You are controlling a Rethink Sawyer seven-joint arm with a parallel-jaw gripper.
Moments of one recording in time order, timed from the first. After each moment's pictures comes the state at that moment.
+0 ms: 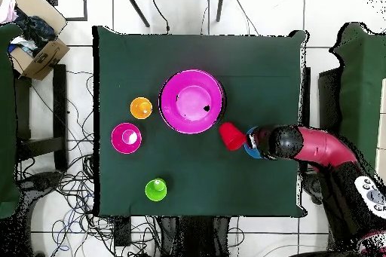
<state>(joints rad) -0.88 -0.50 0.38 1.61 -0.58 0.65 1.27</state>
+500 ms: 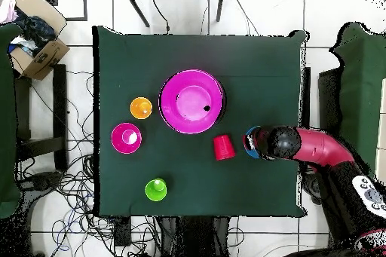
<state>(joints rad) -0.88 -0.49 0.38 1.62 -0.58 0.65 1.27</state>
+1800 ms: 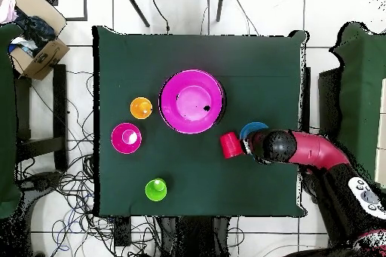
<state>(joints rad) -0.88 -0.49 0.38 1.65 -0.58 0.65 1.27</state>
